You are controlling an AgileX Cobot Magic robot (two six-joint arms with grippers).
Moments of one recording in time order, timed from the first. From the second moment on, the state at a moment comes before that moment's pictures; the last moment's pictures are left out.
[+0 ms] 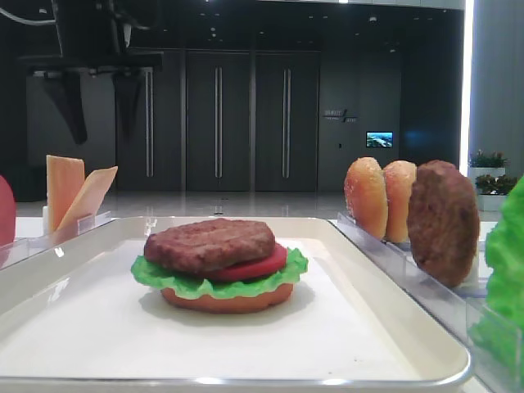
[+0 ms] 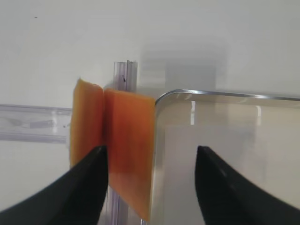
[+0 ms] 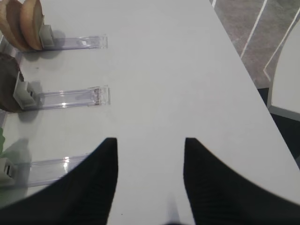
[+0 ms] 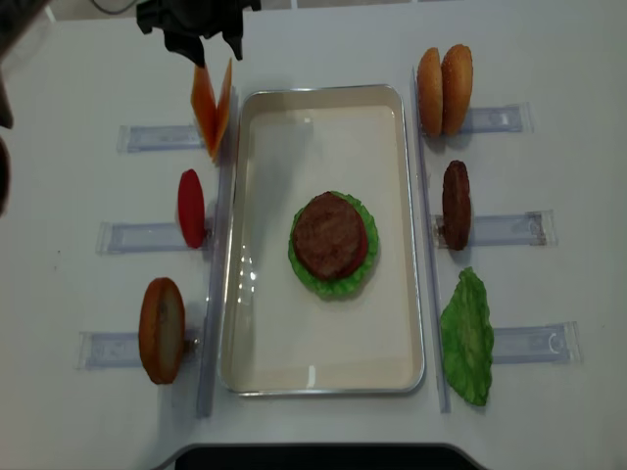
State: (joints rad) left arm -0.33 2.06 -1.80 0.13 1.05 -0.47; right arm -0.08 -0.01 -0.51 0.00 1.13 -0.04
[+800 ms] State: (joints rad) left arm -0.32 2.02 -1.87 0.11 1.15 -0.43; right arm -0.08 -0.01 -0.51 0.00 1.13 -0.04
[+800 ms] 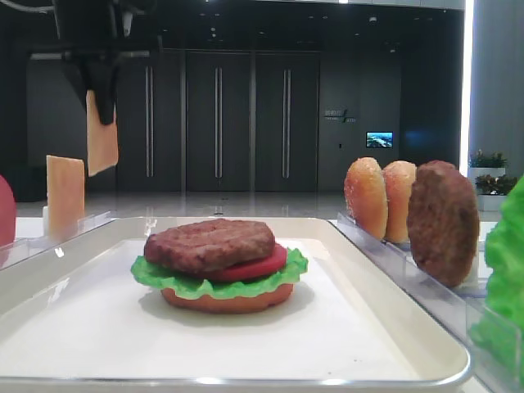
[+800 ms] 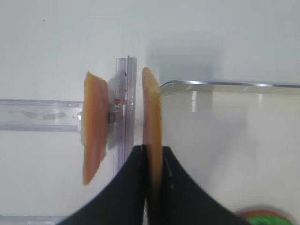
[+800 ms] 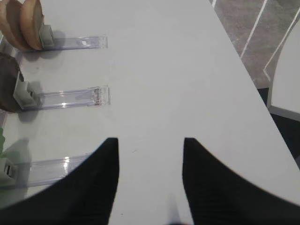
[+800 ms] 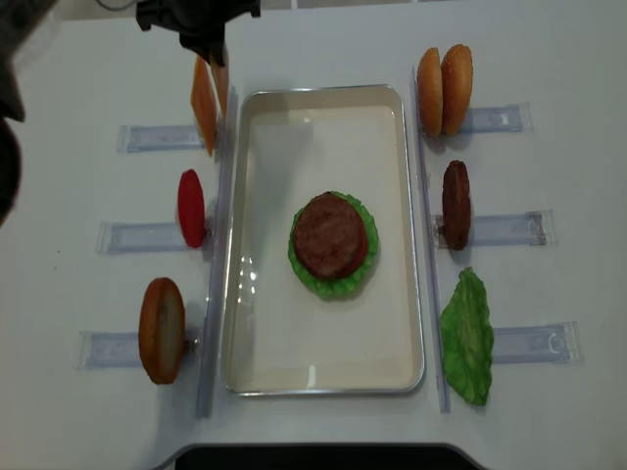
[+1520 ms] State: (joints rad) left arm -0.50 1.60 -1.16 0.00 0.95 -0.59; right arm -0.08 -0.01 -0.51 0.00 1.13 -0.04
